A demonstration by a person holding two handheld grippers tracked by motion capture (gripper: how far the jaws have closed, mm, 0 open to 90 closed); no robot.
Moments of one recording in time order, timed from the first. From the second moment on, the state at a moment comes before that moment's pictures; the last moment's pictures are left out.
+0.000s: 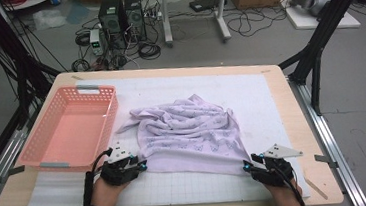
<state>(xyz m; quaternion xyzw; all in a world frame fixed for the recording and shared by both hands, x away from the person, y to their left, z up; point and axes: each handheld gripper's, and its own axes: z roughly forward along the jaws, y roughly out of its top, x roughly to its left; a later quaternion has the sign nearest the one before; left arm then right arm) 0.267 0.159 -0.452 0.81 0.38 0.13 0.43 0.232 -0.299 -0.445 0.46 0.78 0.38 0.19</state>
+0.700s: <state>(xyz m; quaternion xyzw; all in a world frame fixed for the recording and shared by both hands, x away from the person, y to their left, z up) 0.231 0.159 -0.439 0.81 0.36 0.12 0.44 0.217 -0.303 -0.434 0.45 0.79 0.39 0.15</state>
